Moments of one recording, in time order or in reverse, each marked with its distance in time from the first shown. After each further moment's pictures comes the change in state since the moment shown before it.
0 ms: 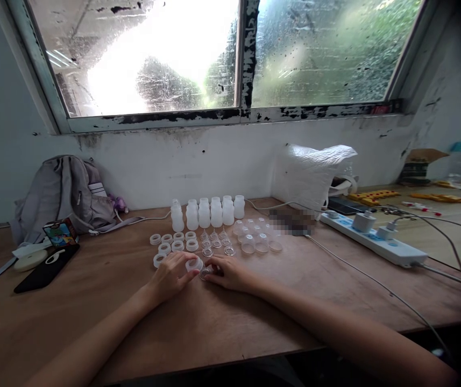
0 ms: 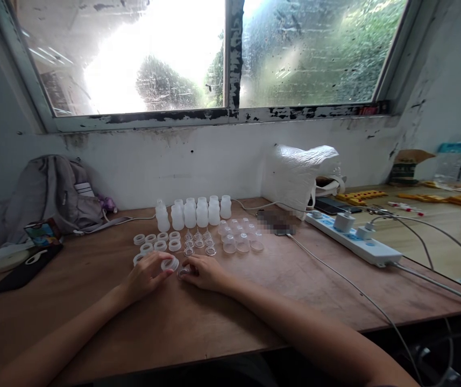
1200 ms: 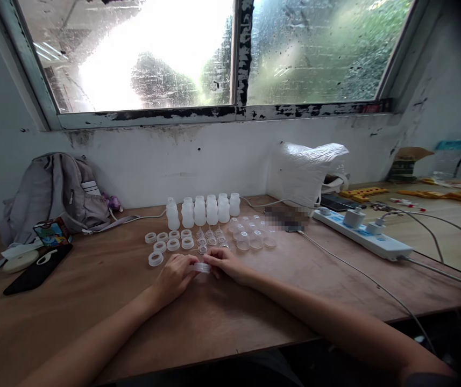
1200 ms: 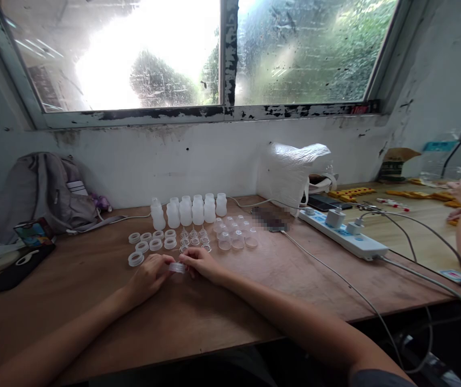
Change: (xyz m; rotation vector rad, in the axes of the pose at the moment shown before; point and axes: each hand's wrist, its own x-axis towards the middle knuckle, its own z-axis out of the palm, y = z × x) left_hand 0.002 0.012 0.019 -0.042 -0.019 -0.073; right_hand 0.007 -0.002 -0.005 0.920 -0.040 0.363
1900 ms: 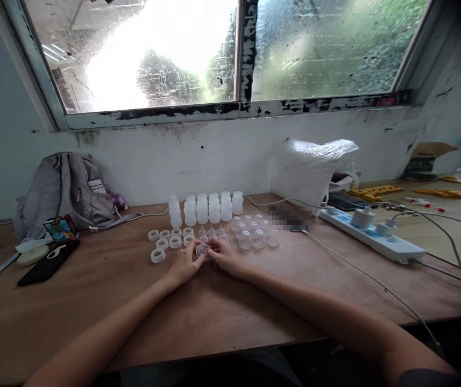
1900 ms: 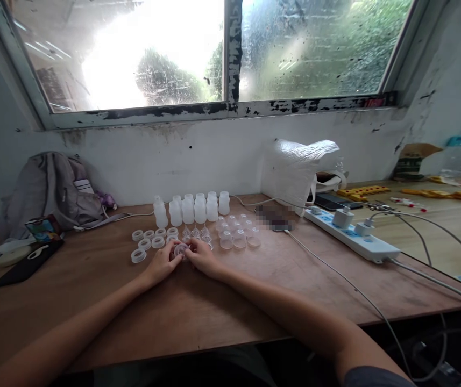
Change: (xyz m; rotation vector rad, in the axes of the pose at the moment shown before) left_hand 0.031 0.002 0.021 -0.212 0.006 -0.353; right_hand 0.021 0.014 -0.005 -0.353 0.216 -0.091
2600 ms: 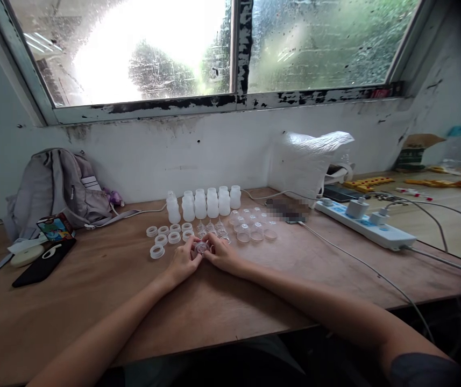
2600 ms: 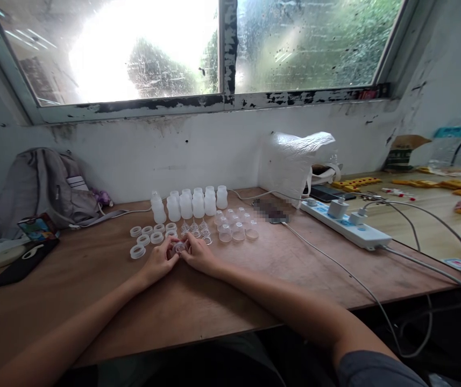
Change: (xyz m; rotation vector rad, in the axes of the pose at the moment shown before) left_hand -0.008 0.000 -0.004 0.047 -0.001 0.046; right_hand -0.011 -0.014 0.004 -0.307 0.039 -0.165
